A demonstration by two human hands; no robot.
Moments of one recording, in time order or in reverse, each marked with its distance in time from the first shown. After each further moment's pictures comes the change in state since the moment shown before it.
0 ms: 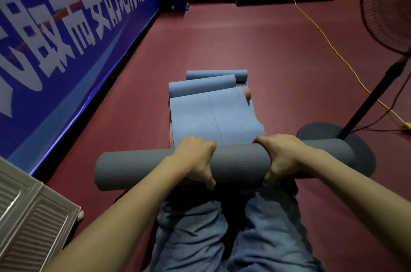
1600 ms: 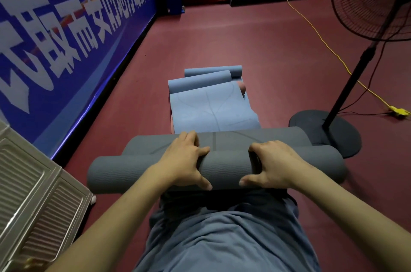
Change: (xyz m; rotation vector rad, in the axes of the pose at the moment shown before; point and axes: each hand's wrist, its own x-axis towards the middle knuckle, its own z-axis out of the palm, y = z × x) left_hand -0.122 0.043 0.016 -0.129 0.053 0.037; right_hand -0.132 -0.067 0.050 0.032 0.283 -0.016
